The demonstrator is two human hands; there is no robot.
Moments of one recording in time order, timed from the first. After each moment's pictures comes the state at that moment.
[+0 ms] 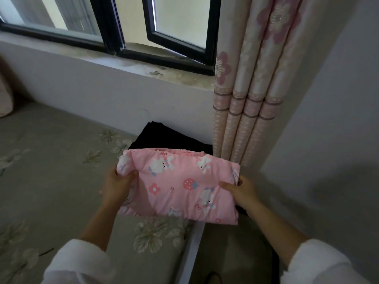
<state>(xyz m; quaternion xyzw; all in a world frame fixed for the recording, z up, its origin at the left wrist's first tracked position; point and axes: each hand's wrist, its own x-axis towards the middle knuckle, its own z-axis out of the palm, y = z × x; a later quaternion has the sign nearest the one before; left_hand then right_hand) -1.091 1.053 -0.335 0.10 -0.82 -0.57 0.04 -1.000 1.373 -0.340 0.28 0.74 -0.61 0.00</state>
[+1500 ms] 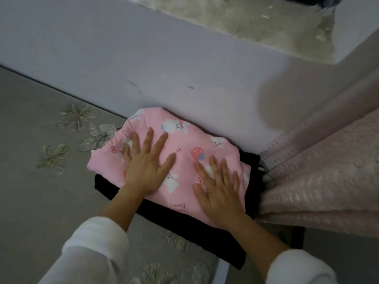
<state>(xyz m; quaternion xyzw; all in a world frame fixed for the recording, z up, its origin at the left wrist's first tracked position) -1.372 1.125 -0.510 -0.10 -0.98 -0.17 -0.07 -1.259 1.314 -0.516 0.07 0.97 -0.19 0.12</state>
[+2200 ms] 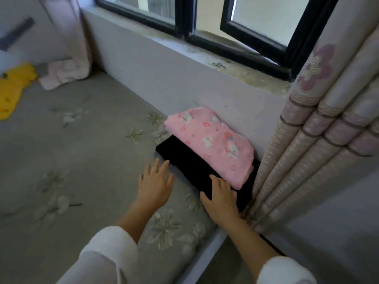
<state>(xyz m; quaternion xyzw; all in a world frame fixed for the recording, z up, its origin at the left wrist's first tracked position) -1.094 1.080 -0.383 0.10 -0.97 -0.19 -0.06 -1.086 1.277 -0.399 -0.05 0.97 -0.22 0.06</state>
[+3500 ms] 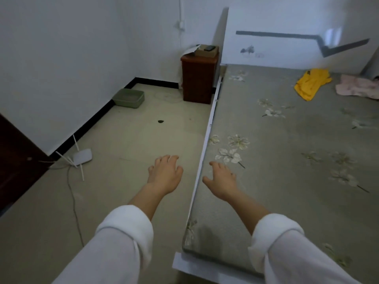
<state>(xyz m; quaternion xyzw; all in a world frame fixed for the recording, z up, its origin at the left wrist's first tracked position) -0.144 0.523 -0.292 0.55 -0.82 -0.17 0.04 -0.318 0.587 -0.331 -0.54 0.80 -0.12 0.22</state>
